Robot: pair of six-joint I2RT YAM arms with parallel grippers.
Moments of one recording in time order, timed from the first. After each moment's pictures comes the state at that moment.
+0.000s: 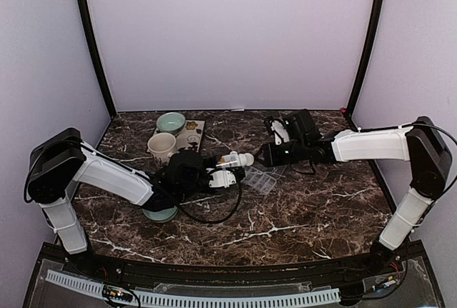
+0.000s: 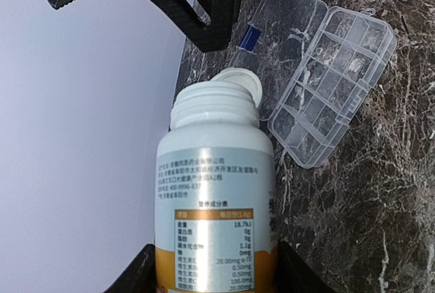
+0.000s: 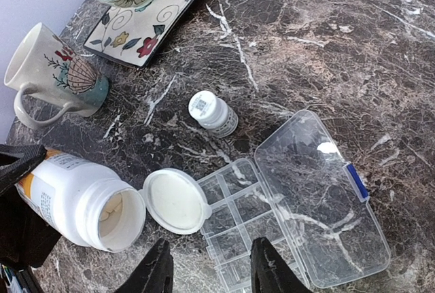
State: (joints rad) left arm -0.98 1.77 0.82 0.59 -0.40 1.00; right arm 0.69 1.66 1.03 -0.07 -0.16 0.37
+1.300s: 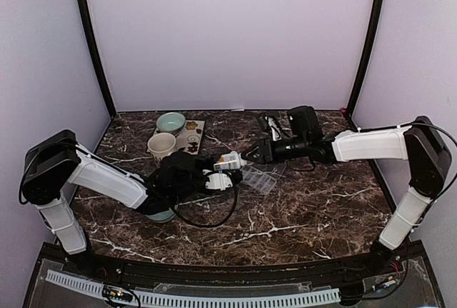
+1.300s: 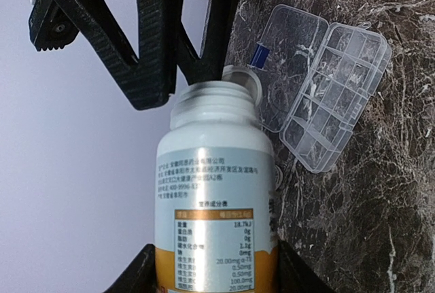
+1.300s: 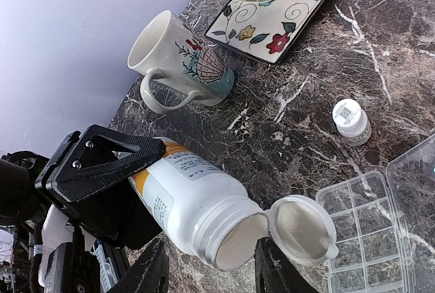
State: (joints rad) left arm -0.99 1.73 0.75 0.70 -0.36 1.09; right arm 0.66 1.67 1.01 0.10 -0.59 0.48
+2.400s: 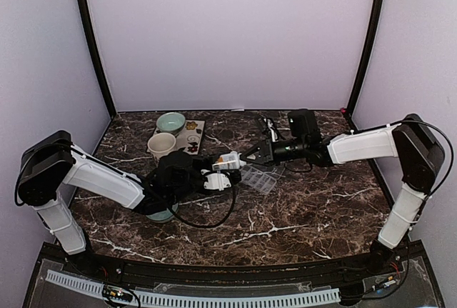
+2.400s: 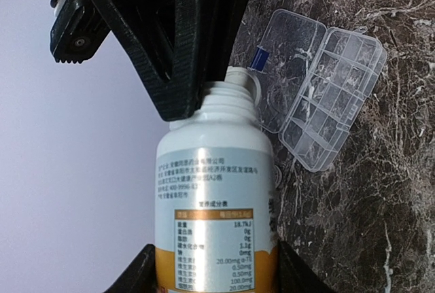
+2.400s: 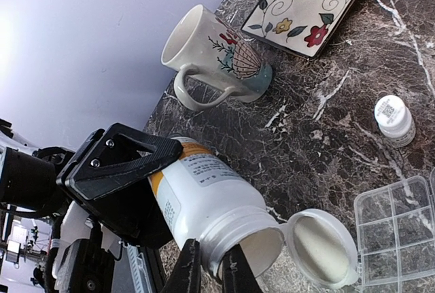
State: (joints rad) left arm -0.99 1.70 0.74 0.68 -0.33 1.08; right arm 0.64 1.74 1.00 0.26 -0.75 0.58
